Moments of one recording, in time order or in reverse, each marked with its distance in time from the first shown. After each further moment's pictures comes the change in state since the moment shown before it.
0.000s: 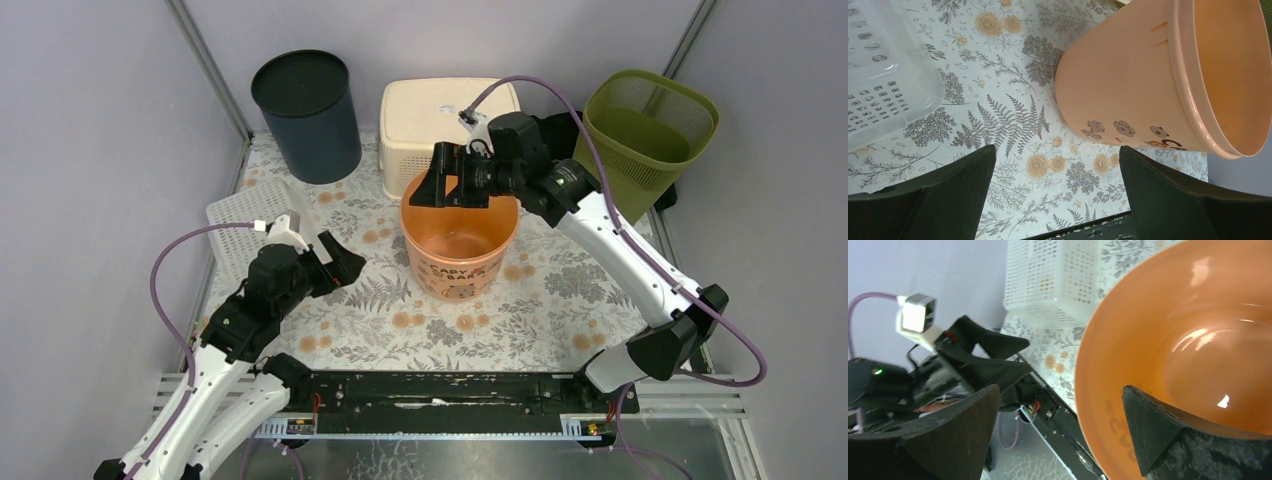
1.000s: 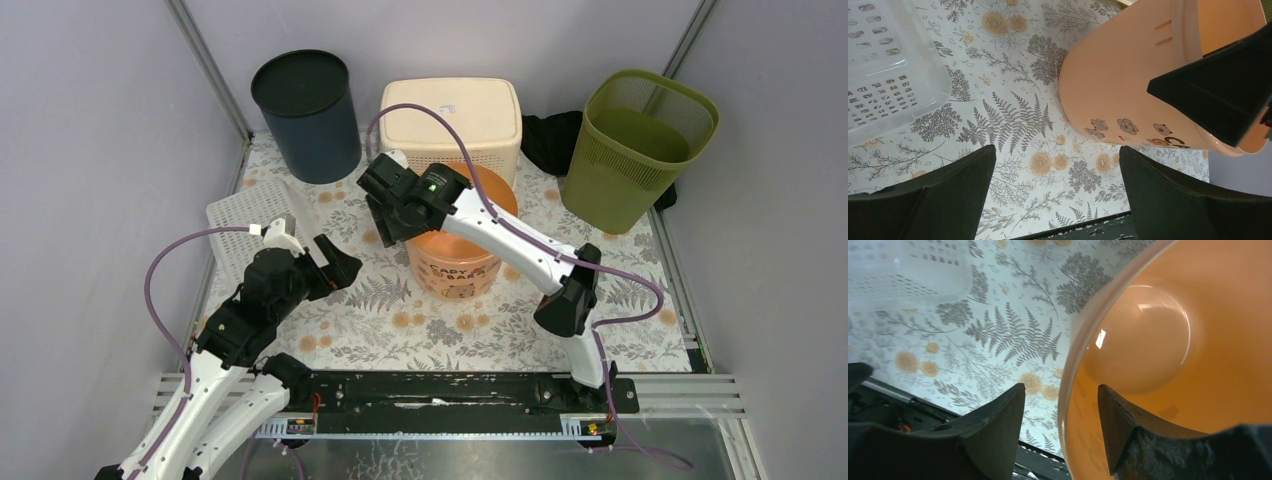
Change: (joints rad) left arm 0.000 -0.033 0.000 -0.034 -0.021 -0.005; right arm 0.367 0.541 0.608 -0.558 0.715 -0.129
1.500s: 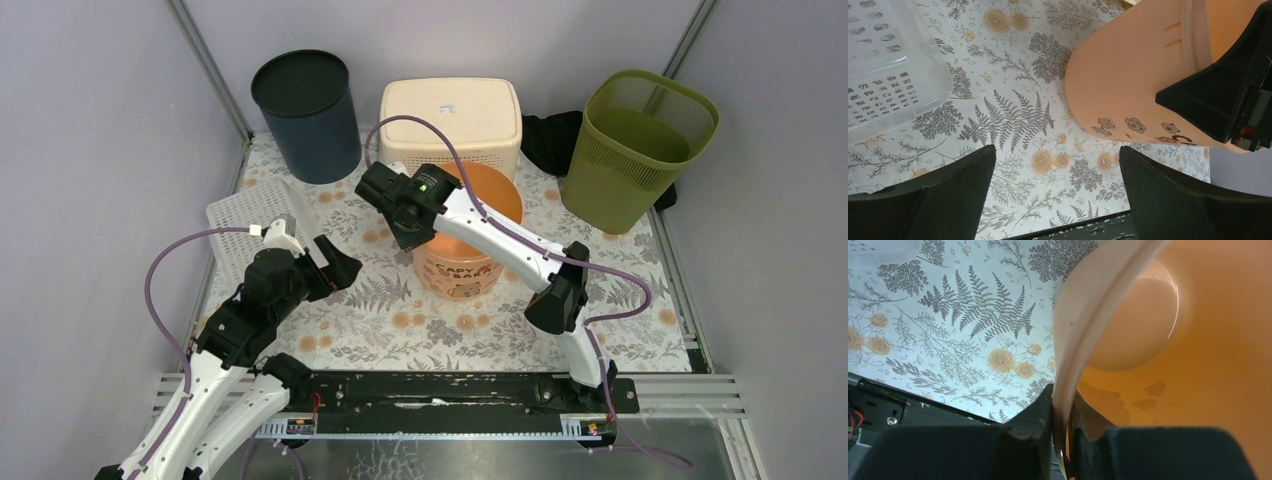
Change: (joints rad) left arm 0.000 0.000 0.000 -0.012 0.000 -0.003; right arm 0.002 0.079 0.066 -0.184 0.021 -0.026
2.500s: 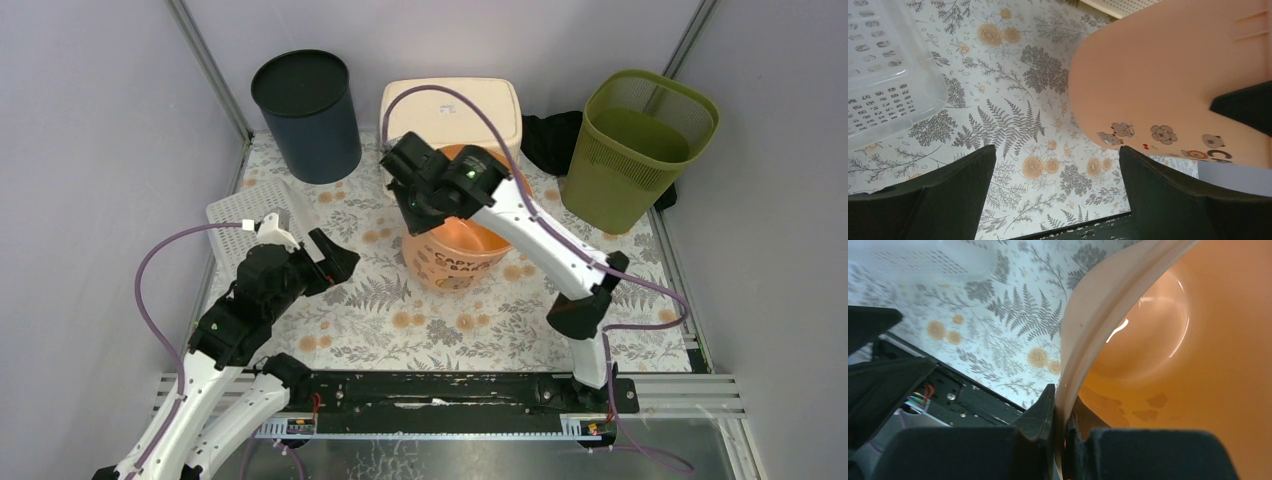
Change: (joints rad) left arm 0.000 0.018 0.063 -0.015 -0.010 -0.005; right arm -0.020 -0.113 0.087 -0.011 -0.105 -0.021
